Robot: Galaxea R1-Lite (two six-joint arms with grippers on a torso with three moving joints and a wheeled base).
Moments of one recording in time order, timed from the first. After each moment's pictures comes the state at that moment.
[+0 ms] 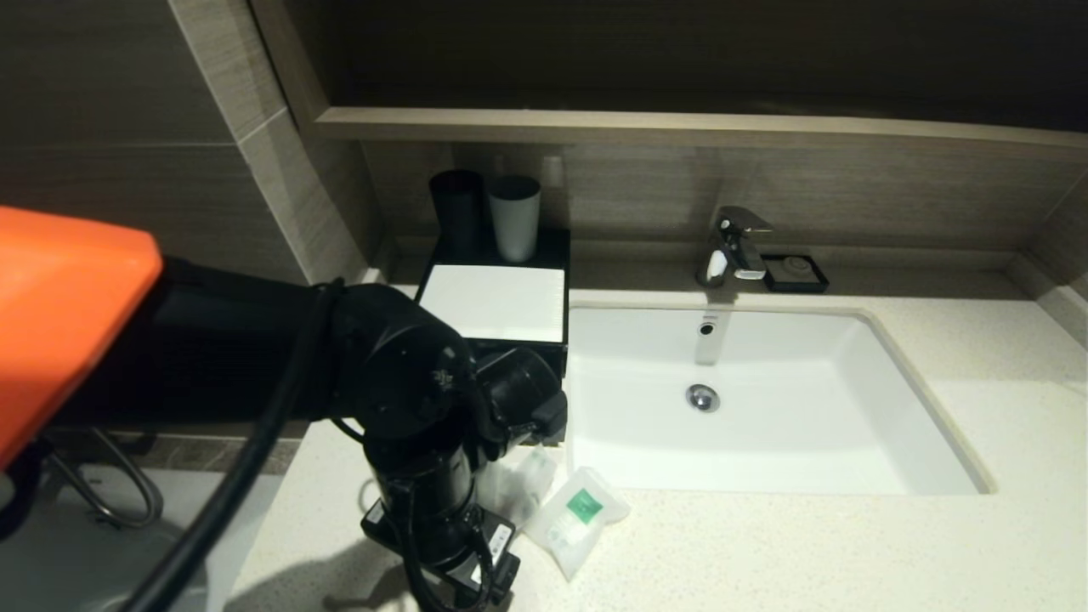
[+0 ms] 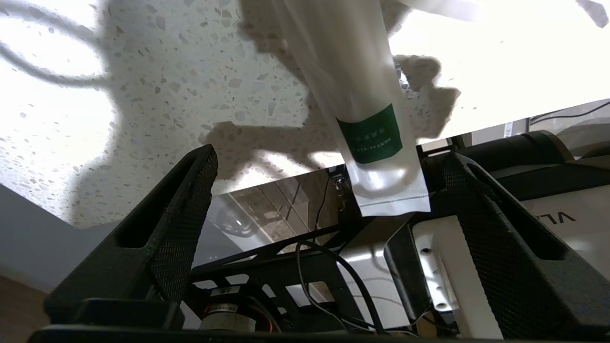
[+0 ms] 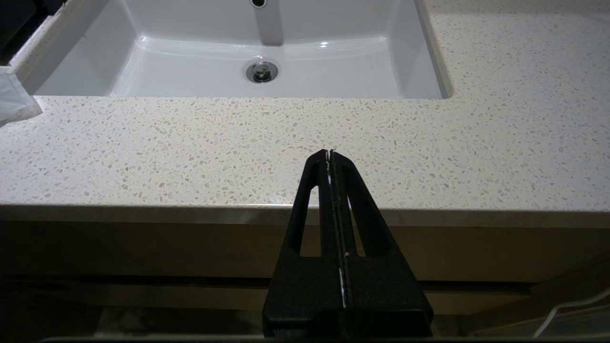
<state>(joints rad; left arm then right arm) -0.82 1.96 -1.45 0.94 0.12 -0.35 0.00 0.00 0.00 0.01 -0.01 0.00</state>
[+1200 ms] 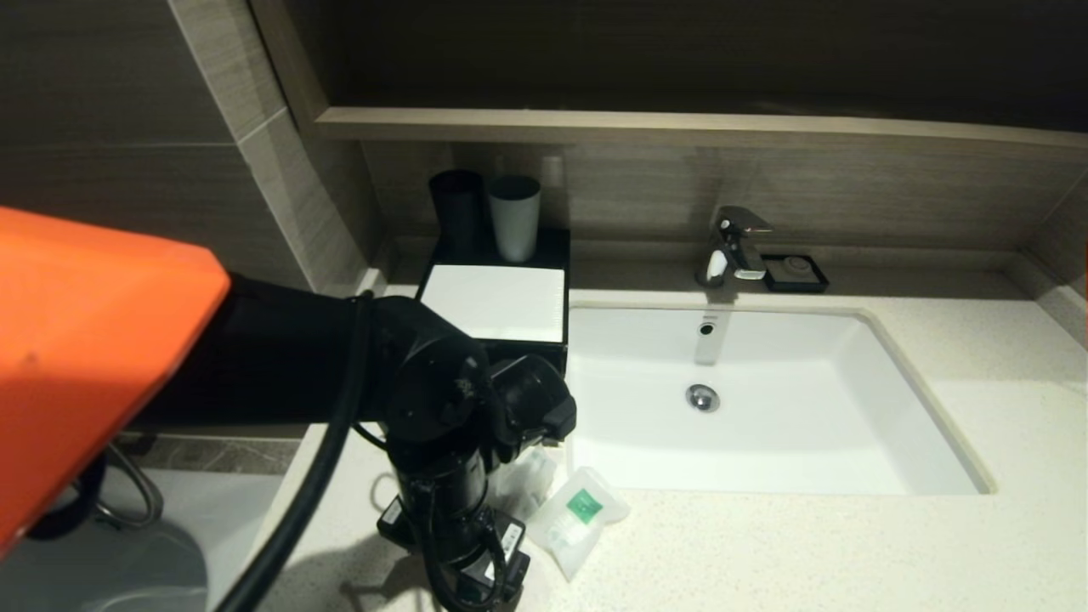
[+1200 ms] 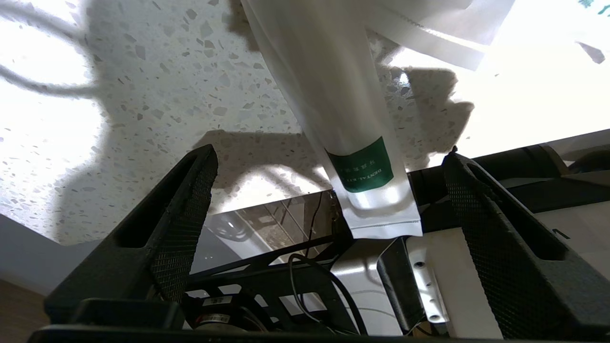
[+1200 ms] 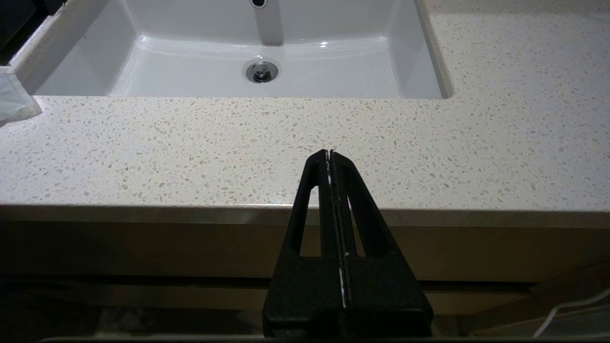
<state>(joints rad) -0.81 2.00 -1.46 0.91 0.11 -0.36 0.00 0.00 0.00 0.01 -0.01 0.00</state>
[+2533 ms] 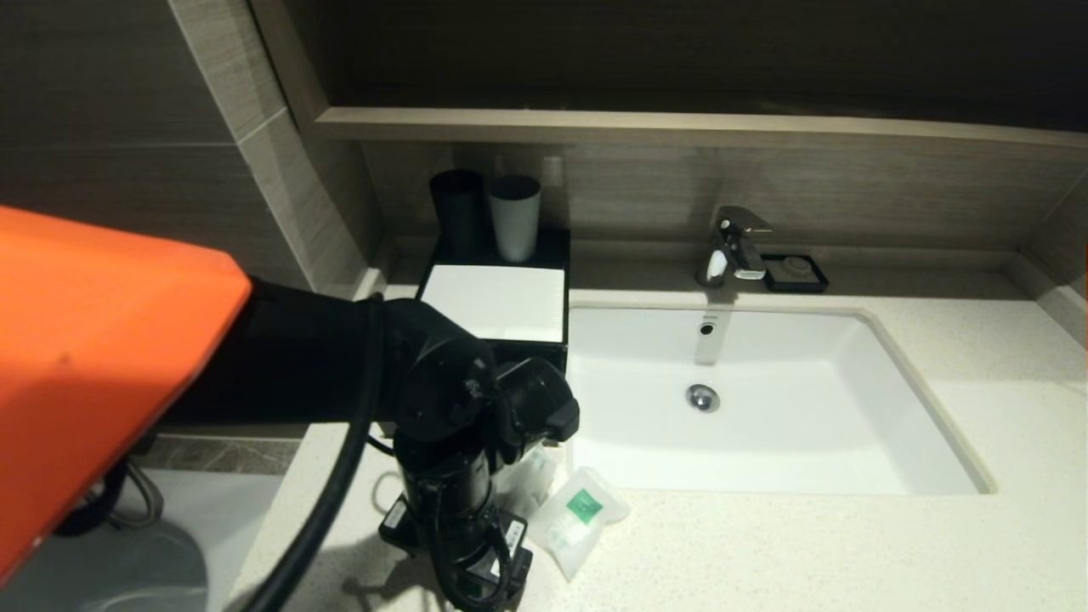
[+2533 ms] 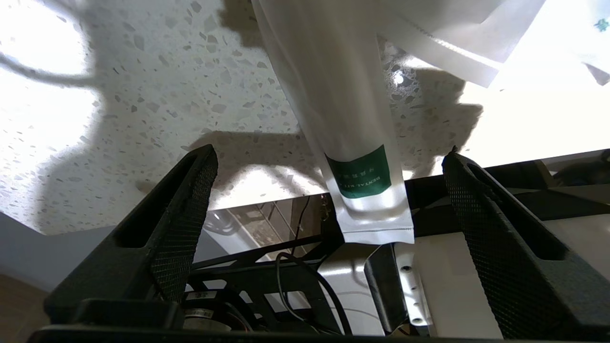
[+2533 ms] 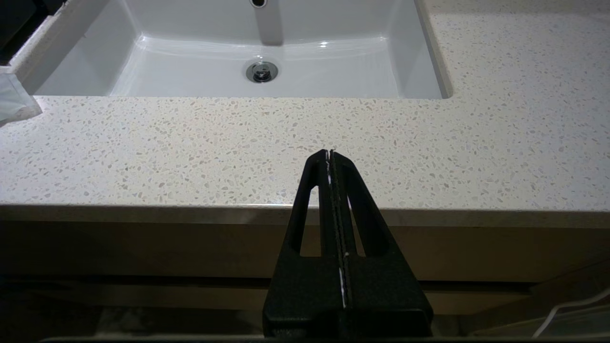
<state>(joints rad) -0.81 2.02 -1.48 0.93 0.12 -0.43 0.00 0.00 0.00 0.01 -0.01 0.00</state>
